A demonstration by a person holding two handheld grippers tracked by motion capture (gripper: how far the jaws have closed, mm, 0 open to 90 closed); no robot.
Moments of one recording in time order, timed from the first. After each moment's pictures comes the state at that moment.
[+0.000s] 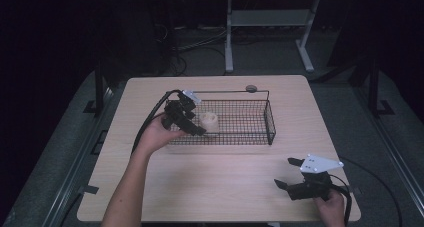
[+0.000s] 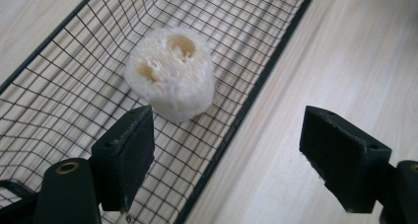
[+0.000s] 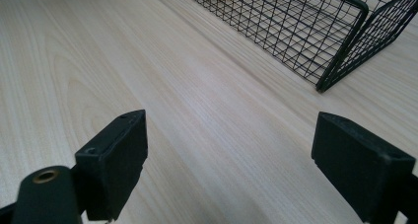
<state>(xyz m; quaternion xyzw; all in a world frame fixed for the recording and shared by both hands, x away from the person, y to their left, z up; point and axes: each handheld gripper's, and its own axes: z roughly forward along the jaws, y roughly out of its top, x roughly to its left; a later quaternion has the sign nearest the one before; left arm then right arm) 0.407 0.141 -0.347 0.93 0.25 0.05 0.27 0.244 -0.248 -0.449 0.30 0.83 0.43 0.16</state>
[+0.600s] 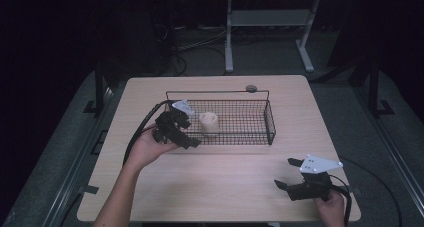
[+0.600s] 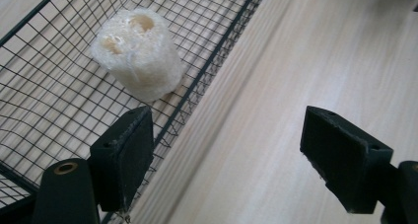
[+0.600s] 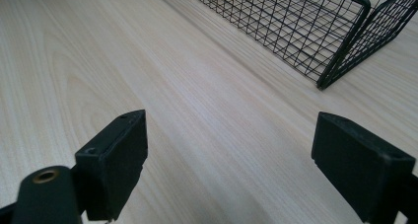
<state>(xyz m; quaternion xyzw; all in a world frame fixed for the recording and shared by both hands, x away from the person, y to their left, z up) 0.365 0.157 -0.341 0.93 0.23 0.05 0.29 0.243 -0.248 -0.450 0.30 0.84 0.43 0.16</state>
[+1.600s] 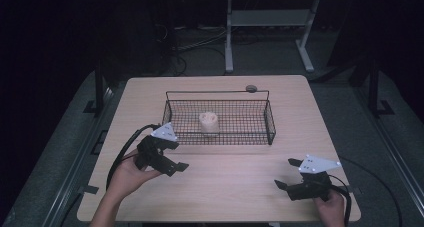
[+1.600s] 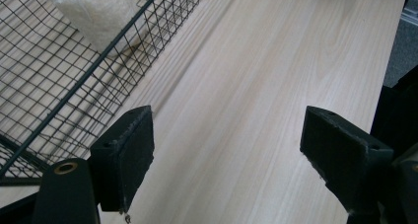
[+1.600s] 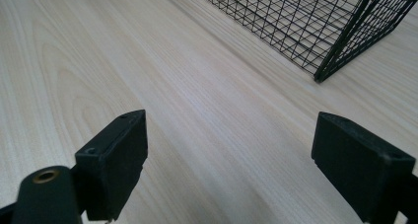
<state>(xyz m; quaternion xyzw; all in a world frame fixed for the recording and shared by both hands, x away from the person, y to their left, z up) 0.299 0.192 -0.352 0.92 0.22 0.05 0.31 0.244 -0.248 -0.452 0.31 0.84 0.41 0.17</state>
